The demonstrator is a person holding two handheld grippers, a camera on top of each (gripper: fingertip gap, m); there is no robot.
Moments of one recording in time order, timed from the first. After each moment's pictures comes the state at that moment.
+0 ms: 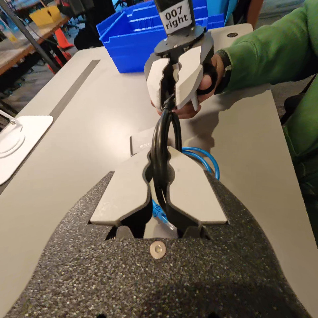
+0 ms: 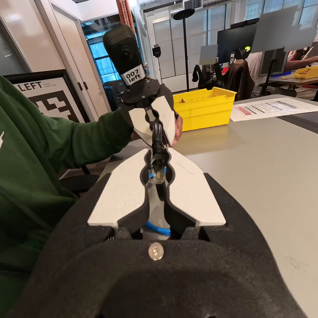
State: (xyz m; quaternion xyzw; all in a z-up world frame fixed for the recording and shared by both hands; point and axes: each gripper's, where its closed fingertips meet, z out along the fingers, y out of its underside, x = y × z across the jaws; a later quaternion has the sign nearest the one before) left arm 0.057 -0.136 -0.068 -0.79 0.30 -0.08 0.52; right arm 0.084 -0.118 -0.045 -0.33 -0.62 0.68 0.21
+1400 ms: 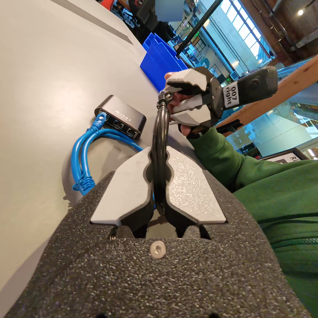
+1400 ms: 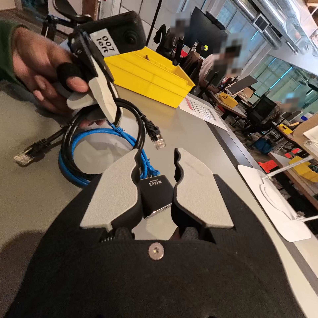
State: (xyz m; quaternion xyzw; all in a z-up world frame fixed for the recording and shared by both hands) left arm 0.074 -0.147 -0.104 -0.76 -0.12 -0.36 0.53; right arm 0.080 -0.082 -0.075 -0.24 -0.74 0.45 0.45
